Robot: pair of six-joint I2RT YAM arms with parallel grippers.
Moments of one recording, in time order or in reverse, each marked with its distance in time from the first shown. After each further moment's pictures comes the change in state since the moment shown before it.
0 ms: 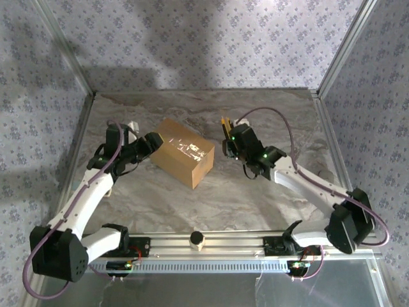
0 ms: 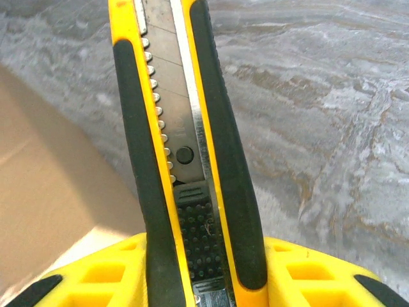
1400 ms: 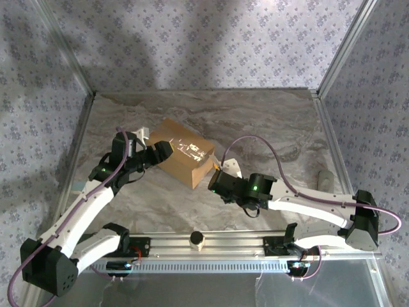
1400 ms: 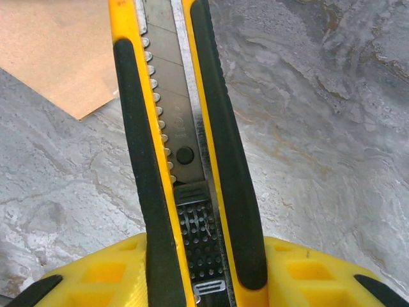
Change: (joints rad) left arm -0.169 -0.111 -0.055 0.017 -0.023 0.006; right arm 0.471 -0.059 0.011 -0.526 0.191 0.321
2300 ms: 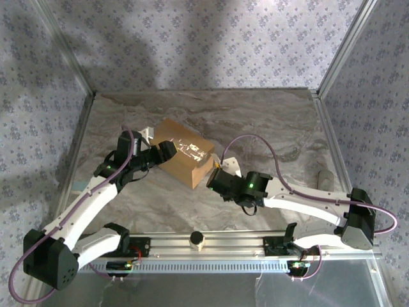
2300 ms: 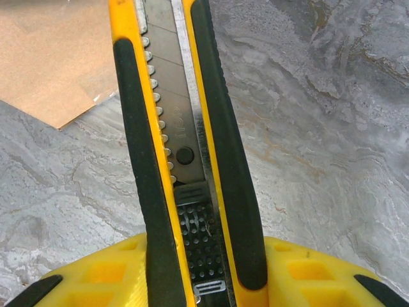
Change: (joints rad) left arm -0.026 0.056 0.000 0.042 0.000 -0.011; right arm -0.033 0.038 0.000 0.018 0.010 -0.002
